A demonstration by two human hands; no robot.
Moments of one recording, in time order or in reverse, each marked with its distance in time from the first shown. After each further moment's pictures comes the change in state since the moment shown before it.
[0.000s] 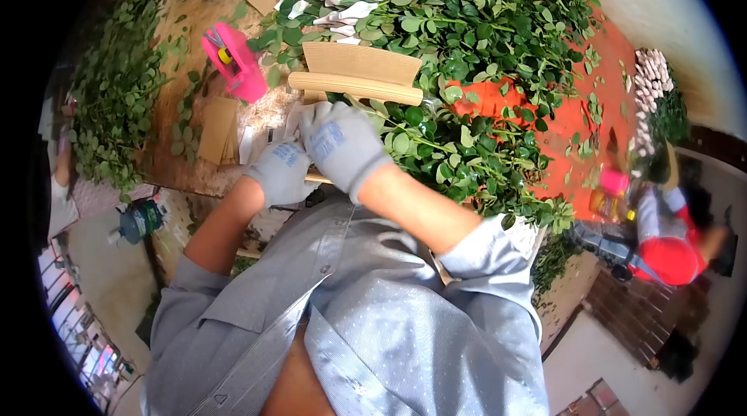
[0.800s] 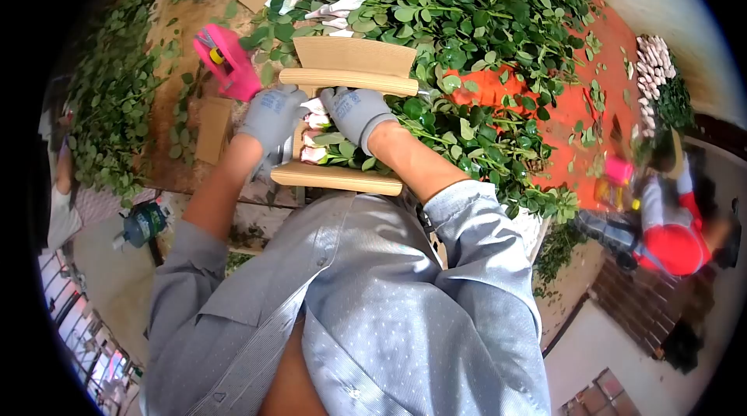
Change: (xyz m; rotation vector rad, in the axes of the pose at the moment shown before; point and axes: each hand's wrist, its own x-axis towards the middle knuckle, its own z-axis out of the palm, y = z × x) left_hand 0.069 -0.062 0.005 0.046 0.533 0.009; right_hand 0.022 0.052 0.093 0.243 -0.185 0.004
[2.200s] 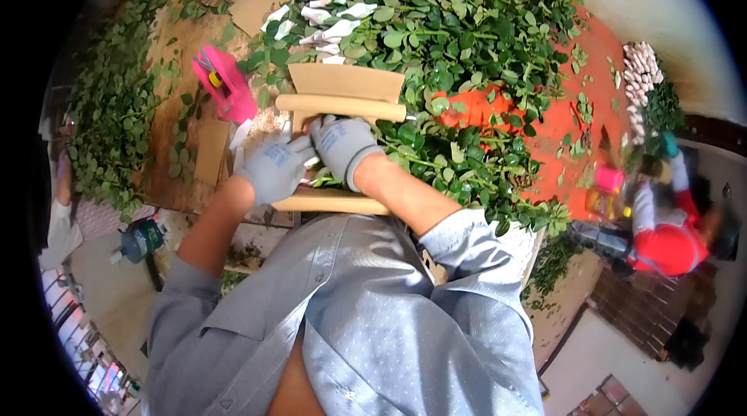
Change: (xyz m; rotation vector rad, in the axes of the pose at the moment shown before) left_hand -0.037 0.031 -0.026 0.050 -0.181 0.309; right_hand -0.016 -0.024 -0.018 -0.076 0.083 0.004
